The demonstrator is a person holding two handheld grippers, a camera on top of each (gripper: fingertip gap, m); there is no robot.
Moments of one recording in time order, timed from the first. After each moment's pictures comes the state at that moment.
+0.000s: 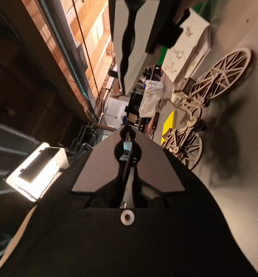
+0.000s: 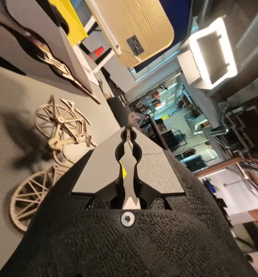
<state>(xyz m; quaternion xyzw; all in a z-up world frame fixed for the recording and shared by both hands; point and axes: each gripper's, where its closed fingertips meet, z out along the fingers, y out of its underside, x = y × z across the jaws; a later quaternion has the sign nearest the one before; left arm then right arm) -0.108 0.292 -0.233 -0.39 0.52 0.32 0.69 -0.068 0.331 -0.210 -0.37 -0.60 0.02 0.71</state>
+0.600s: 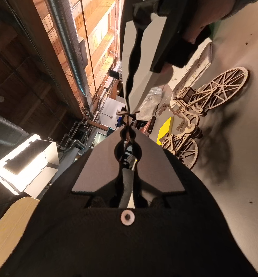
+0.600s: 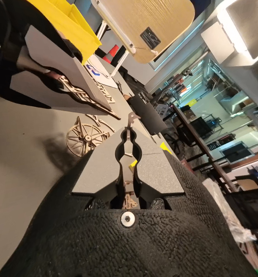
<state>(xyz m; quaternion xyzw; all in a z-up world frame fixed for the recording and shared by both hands) -0.109 0.289 -0.232 -0.42 0.49 0.27 0.71 -0.097 0.311 -0.225 -0.45 -0.59 0.10 0.66</state>
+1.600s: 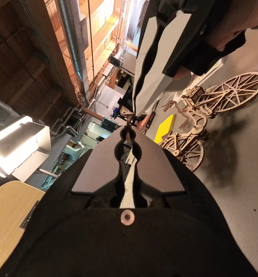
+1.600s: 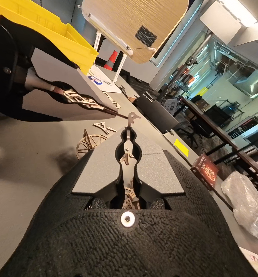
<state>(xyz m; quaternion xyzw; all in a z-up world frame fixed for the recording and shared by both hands) -0.119 0.298 -0.228 -0.47 0.45 0.25 0.72 -0.109 0.309 -0.228 -0.50 -0.55 0.17 0.65</state>
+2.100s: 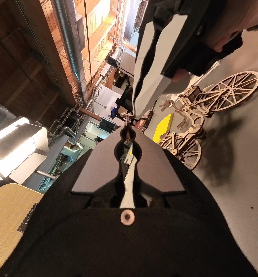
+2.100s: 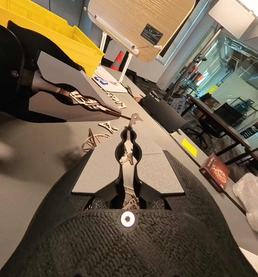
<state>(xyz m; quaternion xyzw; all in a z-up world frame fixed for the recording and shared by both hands) -0.118 0.298 -0.230 -0.47 0.46 0.24 0.71 -0.112 0.307 -0.232 -0.50 -0.56 0.20 0.63</state>
